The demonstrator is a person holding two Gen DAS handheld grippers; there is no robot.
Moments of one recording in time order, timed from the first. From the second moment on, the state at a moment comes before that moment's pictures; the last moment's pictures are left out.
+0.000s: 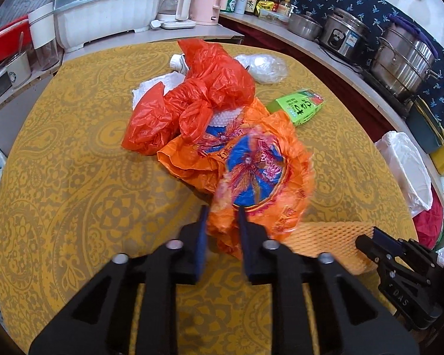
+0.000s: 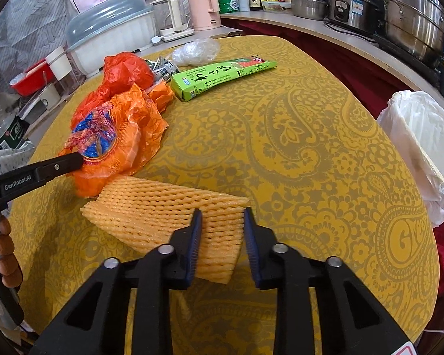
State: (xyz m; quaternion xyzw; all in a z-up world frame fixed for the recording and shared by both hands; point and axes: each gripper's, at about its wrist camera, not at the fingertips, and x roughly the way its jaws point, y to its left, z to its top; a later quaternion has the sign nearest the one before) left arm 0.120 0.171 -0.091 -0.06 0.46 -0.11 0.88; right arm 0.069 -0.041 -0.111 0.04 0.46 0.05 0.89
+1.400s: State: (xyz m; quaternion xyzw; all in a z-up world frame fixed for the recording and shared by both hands) left arm 0.119 -0.015 0.012 0.00 0.37 -0.24 0.90; right arm 0.036 -0.246 -0.015 0.15 0.30 -0.10 0.93
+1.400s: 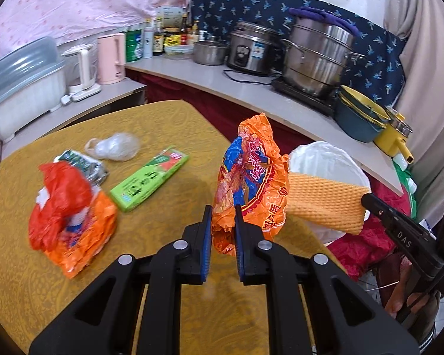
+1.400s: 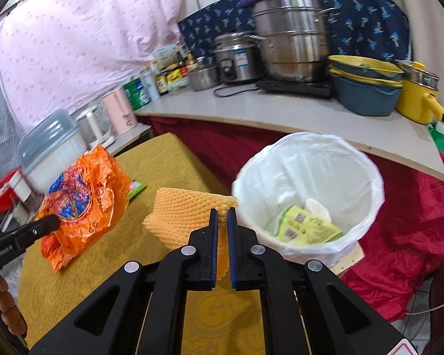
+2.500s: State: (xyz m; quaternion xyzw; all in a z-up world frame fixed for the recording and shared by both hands) left arm 0.128 -0.213 -0.009 0.08 0.40 -0.34 0.85; right arm 0.010 -0.409 -0.023 0.19 0.27 -0.24 0.91
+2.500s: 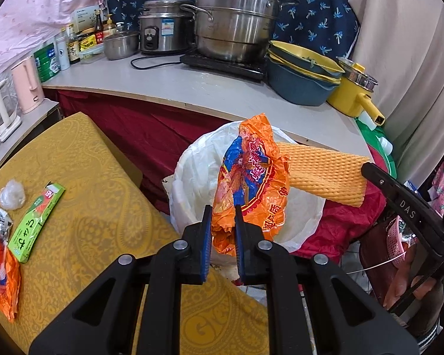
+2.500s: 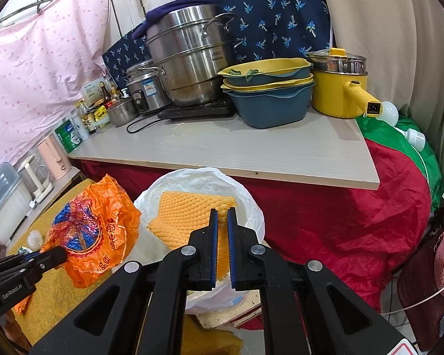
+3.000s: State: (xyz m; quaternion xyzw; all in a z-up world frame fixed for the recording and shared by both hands) left arm 0.156 -0.256 -0.041 0.10 0.42 -0.34 0.84; right arm 0.029 -0.436 -0.045 0.20 0.29 -0.25 0.90
